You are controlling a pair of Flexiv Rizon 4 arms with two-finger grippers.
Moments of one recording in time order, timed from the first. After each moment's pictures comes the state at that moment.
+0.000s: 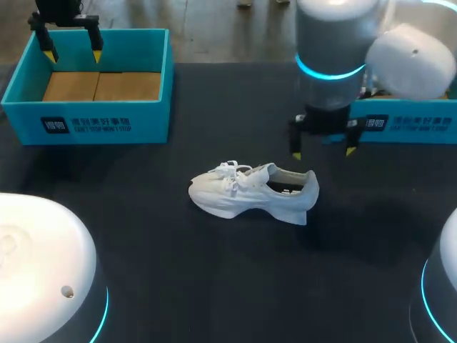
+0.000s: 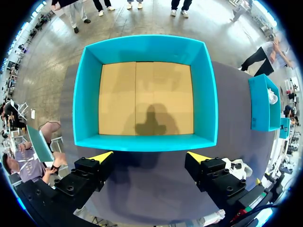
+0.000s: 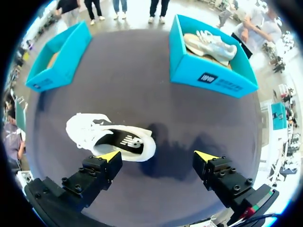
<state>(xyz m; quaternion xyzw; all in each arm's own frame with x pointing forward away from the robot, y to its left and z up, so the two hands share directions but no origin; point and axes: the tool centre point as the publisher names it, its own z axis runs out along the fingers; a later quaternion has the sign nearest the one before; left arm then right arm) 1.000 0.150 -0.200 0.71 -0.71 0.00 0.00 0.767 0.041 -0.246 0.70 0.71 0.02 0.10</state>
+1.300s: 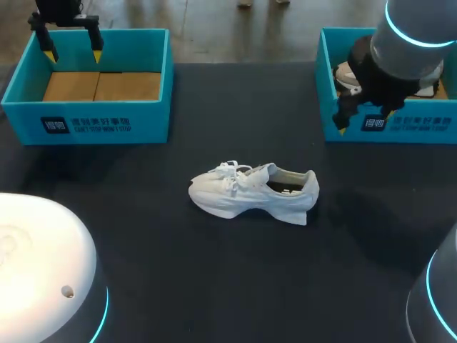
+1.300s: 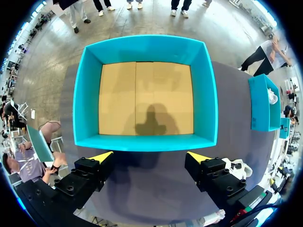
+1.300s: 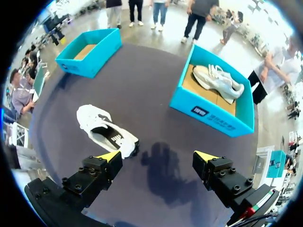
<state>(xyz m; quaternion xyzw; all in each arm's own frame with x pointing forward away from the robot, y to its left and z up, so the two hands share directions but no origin) 1.000 0.150 -0.200 0.71 -0.71 0.00 0.00 0.789 -0.028 -0.191 0.56 0.81 0.09 0.12</state>
